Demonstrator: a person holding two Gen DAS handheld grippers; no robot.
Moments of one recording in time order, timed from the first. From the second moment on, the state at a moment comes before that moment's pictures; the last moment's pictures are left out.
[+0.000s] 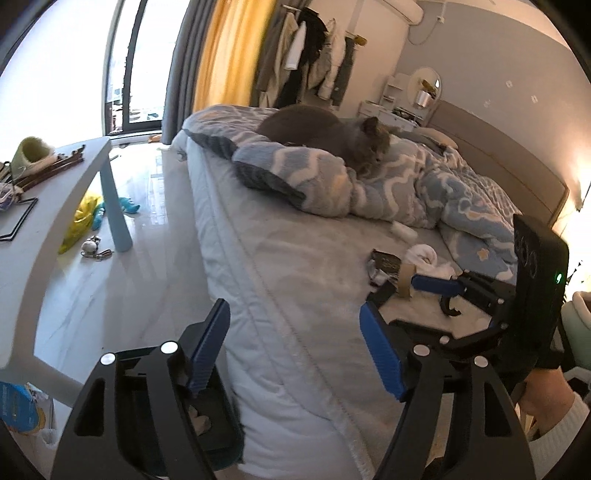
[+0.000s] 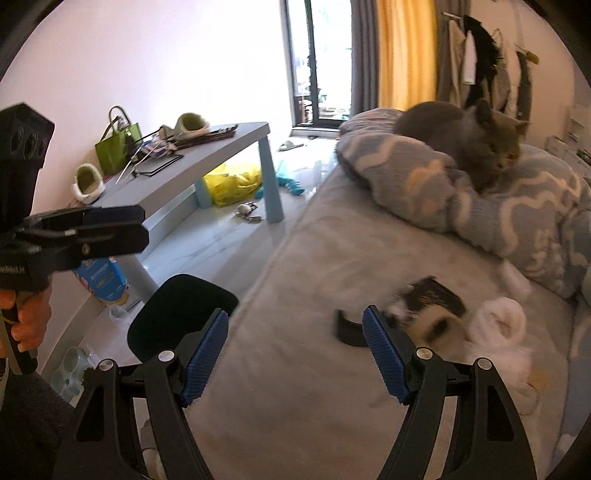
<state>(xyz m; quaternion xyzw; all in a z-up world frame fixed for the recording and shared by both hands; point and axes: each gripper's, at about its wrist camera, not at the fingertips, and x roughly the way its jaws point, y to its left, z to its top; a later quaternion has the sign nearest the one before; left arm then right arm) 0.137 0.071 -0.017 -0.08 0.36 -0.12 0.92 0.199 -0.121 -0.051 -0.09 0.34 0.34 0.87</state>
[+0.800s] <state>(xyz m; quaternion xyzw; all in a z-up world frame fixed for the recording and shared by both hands) 0.173 -0.028 -0.057 -0.03 0.39 -0.19 0.90 0.207 -0.249 -0.073 -0.05 0.36 0.29 0.89</state>
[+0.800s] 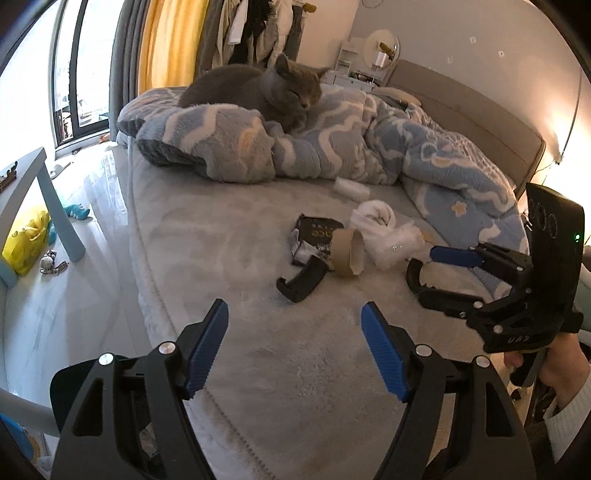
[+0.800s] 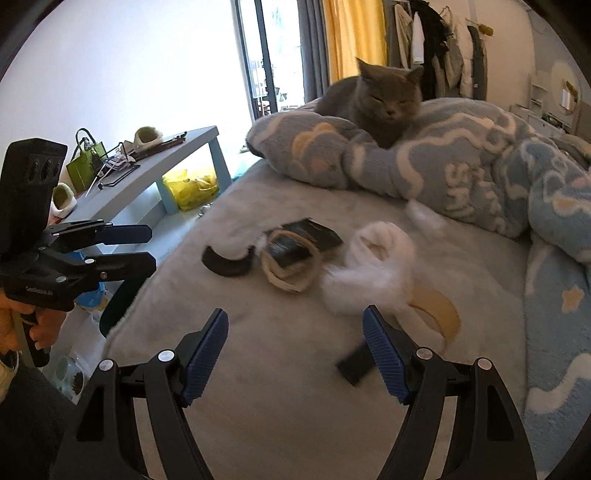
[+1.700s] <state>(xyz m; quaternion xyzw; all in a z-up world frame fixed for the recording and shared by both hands) 0.214 -0.059 -0.087 -0.02 0.42 -0.19 0.89 0.239 -0.285 -0.117 -0.02 0.41 0.29 0.87</state>
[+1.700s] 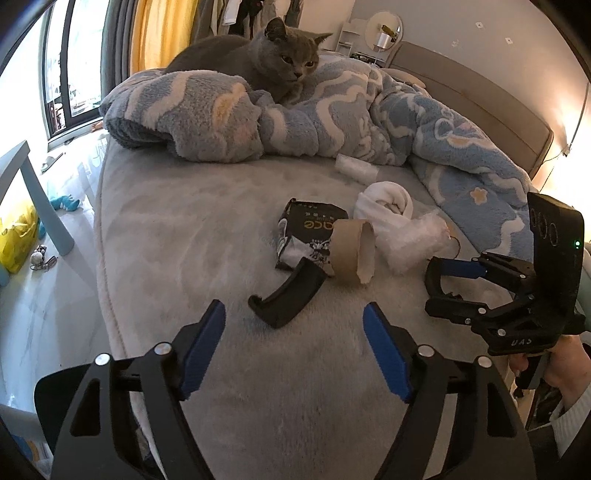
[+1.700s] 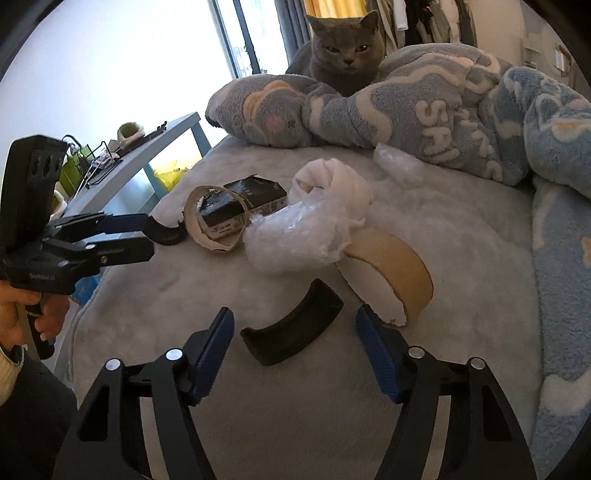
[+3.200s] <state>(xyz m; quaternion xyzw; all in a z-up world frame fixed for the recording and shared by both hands) 0.214 -0.060 -0.088 -0.04 0.43 -0.19 0.88 0.230 -0.267 -0.096 -0.05 0.39 0.31 0.86</state>
